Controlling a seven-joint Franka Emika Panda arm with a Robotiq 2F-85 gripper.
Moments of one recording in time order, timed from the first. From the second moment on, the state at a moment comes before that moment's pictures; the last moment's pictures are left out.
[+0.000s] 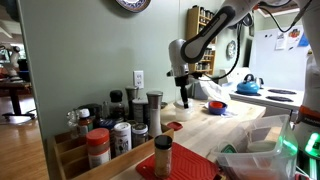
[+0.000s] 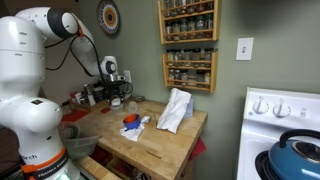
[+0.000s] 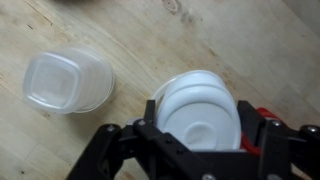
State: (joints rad) arm 0.22 0.28 0.20 -2.13 -0.13 2.22 -0.22
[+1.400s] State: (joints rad) arm 0.22 0.28 0.20 -2.12 -0.13 2.19 -0.22
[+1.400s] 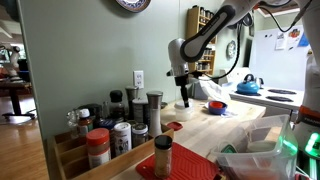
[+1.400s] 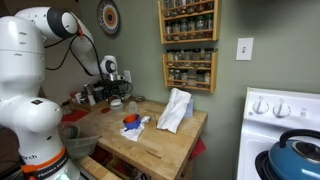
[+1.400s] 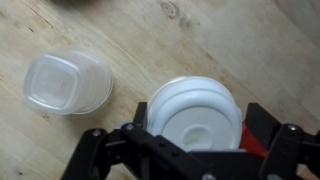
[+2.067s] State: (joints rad) arm 0.22 0.28 0.20 -2.12 -0.13 2.18 -0.22
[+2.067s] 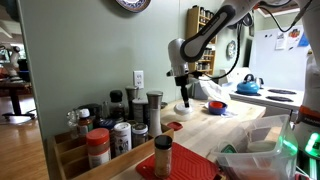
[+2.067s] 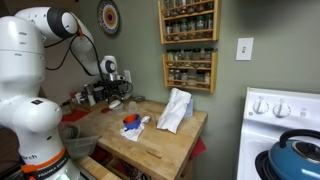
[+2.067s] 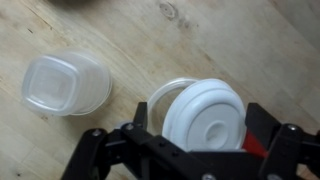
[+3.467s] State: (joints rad) arm 0.22 0.26 0.16 -2.12 -0.24 2.18 -0.12
